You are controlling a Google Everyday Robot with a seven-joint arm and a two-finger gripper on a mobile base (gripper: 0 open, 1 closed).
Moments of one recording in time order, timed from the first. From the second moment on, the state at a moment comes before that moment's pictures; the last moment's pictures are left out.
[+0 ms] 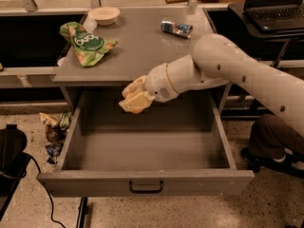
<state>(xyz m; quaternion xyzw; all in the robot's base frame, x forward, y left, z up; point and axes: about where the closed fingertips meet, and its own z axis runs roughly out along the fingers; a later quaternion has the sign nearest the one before) 0.563 0.063 0.829 -0.58 0.65 0.32 0.37</state>
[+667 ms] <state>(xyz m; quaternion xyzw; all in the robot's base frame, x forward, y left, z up) 0.555 0.062 0.786 -0.58 0.67 0.33 0.33</state>
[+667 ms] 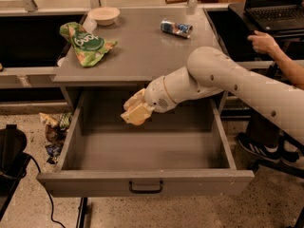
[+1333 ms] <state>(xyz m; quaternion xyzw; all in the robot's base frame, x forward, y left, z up) 0.568 0.050 0.730 -0.54 0.72 0.30 0.30</state>
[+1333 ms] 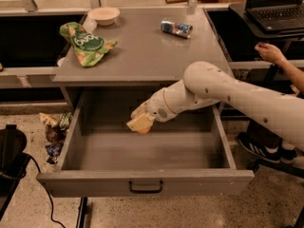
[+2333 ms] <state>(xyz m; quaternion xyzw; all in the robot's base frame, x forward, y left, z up) 0.591 0.018 0.646 -0.47 0.79 0.24 0.30</state>
